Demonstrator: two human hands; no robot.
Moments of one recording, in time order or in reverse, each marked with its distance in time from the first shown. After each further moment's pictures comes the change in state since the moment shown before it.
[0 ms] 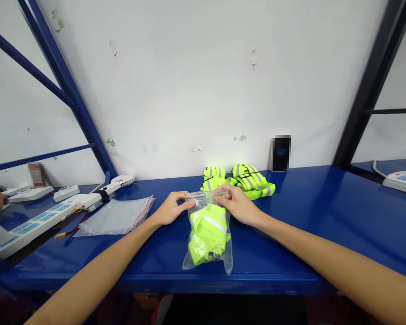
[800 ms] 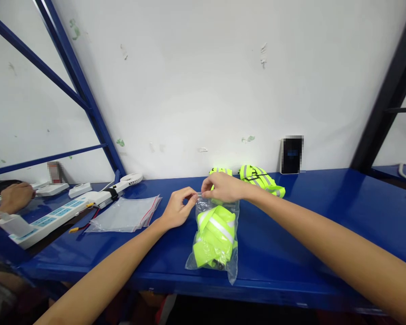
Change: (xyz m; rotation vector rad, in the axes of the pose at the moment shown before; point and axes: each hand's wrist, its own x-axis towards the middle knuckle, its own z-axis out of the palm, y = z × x) left_hand -0.002 0.016 0.007 0.311 0.236 0.143; right_hand 0.052 -0.066 -0.005 -0.584 -0.386 -0.279
